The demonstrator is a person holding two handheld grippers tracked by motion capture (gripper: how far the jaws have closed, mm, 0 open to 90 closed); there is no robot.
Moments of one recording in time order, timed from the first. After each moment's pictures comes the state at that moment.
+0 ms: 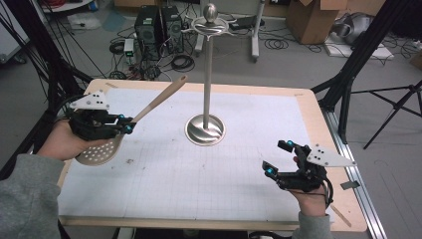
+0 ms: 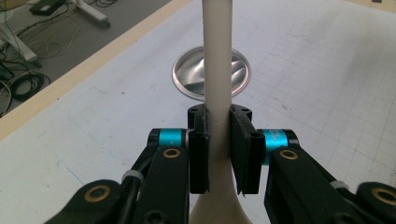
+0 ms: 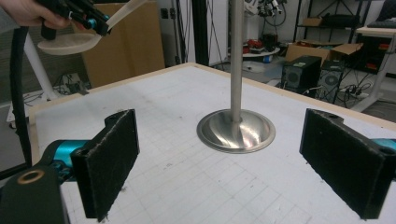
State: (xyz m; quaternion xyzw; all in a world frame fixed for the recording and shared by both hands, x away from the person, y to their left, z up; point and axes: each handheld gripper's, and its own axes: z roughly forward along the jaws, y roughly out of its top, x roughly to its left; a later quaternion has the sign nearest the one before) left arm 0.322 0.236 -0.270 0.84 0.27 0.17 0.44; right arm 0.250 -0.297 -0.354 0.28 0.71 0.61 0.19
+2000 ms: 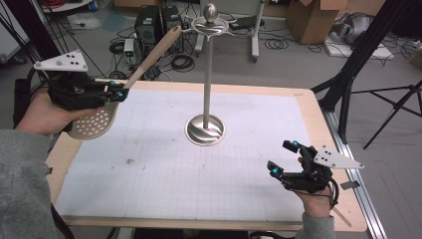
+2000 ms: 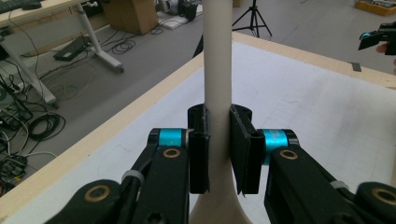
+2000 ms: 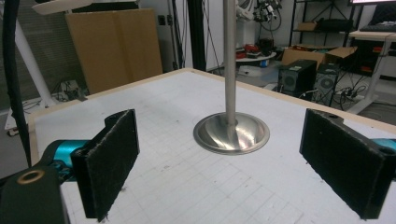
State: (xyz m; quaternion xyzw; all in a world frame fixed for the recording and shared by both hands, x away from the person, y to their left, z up) left arm 0.331 0.240 -0.194 0.81 0.26 0.20 0.50; right arm 0.246 -0.308 -0.353 0.29 0.70 0.62 0.20
